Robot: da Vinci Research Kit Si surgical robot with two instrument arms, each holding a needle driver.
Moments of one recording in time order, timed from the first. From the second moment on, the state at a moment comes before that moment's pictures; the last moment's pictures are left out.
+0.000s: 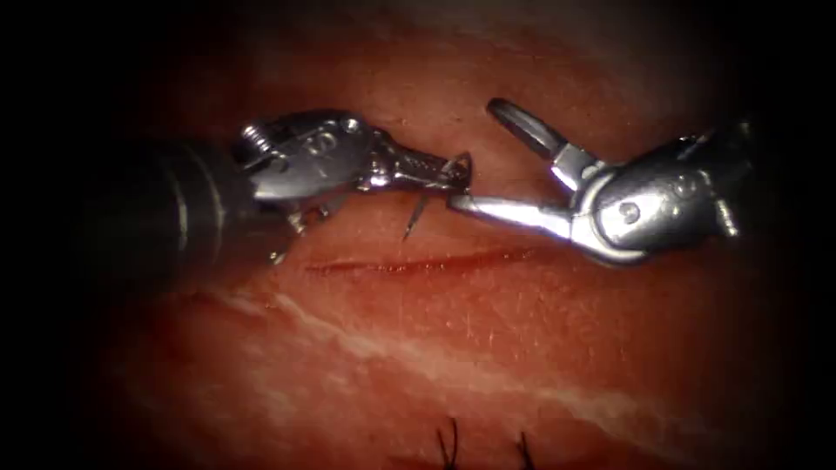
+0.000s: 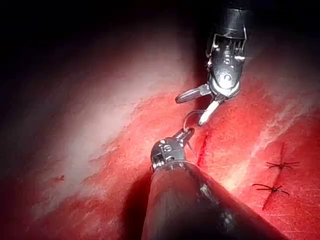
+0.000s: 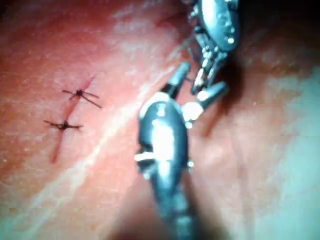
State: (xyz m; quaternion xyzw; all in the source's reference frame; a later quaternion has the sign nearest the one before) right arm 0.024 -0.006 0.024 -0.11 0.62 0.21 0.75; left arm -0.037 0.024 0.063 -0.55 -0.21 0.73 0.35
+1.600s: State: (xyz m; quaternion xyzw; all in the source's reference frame) right arm 0.026 -0.006 0.027 -0.10 0.59 0.02 0.80; left arm -0.032 0.018 0.064 -0.53 -0.11 0.77 0.33
